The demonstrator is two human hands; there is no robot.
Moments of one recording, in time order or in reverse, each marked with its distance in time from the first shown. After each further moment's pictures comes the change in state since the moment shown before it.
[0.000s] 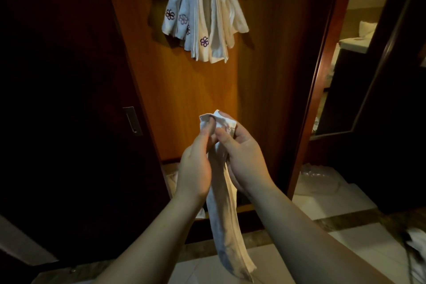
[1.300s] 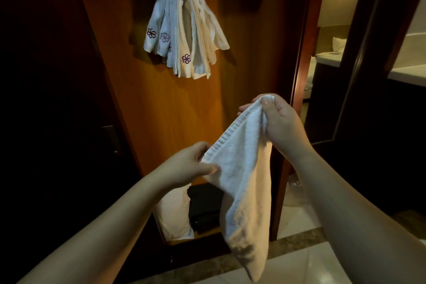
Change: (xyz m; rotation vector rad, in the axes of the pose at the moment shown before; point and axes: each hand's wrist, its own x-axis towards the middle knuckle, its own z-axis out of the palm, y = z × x) left_hand 0.078 -0.010 -0.016 0.726 -0.428 -0.169; right_hand 0.057 -0.063 -0.111 -0.507 0.219 -0.285
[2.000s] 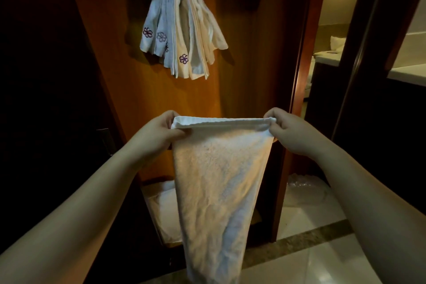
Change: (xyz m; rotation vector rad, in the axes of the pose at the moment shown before) left_hand 0.028 -0.010 -0.067 -0.366 0.181 0.078; right_hand 0.029 0.040 -0.041 -0.620 -0.359 0.090
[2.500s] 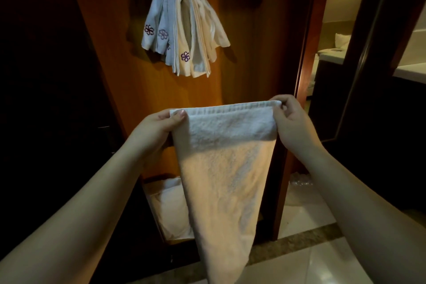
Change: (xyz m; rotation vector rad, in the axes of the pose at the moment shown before) left_hand -0.011 0.013 0.010 -0.319 0.085 -0.030; right_hand -0.002 -0.016 0.016 0.412 0.431 0.021
